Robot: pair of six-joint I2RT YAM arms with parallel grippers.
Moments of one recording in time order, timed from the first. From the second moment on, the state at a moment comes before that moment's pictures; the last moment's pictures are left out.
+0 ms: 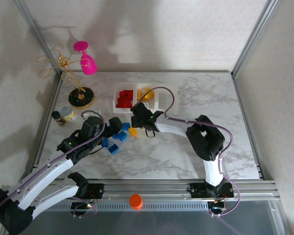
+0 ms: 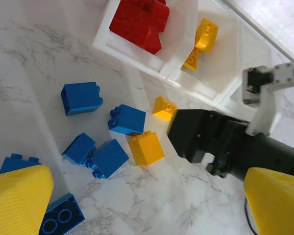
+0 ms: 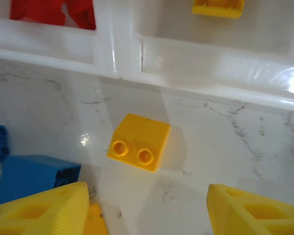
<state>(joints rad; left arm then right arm) -0.57 0.84 0.69 -0.50 -0.22 -0.91 0.89 1.98 1.34 -0.32 0.24 0.62</state>
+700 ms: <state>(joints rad) -0.57 0.85 0.68 -0.50 -0.22 -0.92 0.89 2.14 1.47 -0.33 0.32 0.67</state>
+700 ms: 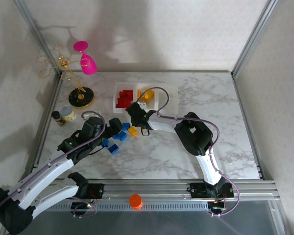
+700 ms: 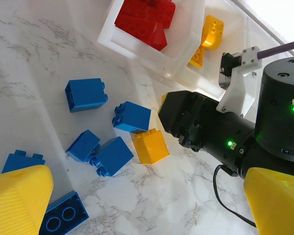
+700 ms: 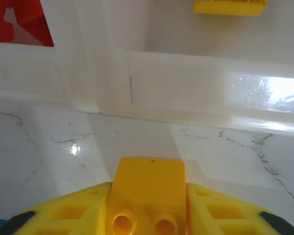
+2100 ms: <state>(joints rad) -0.57 1.11 0.79 -0.36 -0.18 -0.89 0.71 2.24 1.82 -0.45 0.39 0.39</state>
